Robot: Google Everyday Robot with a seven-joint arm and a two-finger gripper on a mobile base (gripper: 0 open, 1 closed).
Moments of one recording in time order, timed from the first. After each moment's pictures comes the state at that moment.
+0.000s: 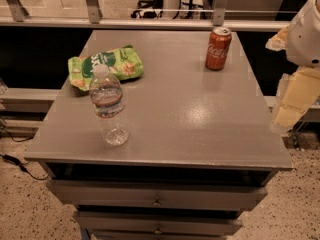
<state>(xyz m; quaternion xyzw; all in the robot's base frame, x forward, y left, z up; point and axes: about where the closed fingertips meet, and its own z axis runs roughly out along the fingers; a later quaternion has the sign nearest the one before) 0.438 -0.217 0.976 -0.60 0.78 -0.03 0.16</state>
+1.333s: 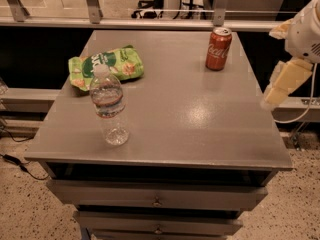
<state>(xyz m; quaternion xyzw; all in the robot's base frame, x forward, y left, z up) 0.511 -0.250 0.960 -0.57 0.78 -0.05 0.24</state>
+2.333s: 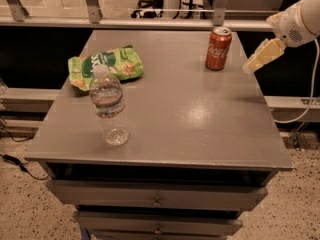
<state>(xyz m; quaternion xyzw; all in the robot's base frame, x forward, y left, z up) 0.671 -0.294 0.929 -0.48 0.80 0.01 0.37</state>
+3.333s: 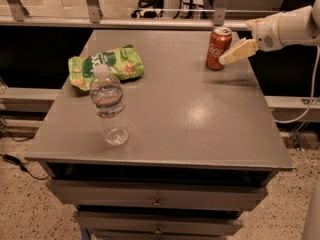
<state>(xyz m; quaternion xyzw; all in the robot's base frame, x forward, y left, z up) 0.746 -0.256 0.905 -0.43 0.76 0.12 0.48</state>
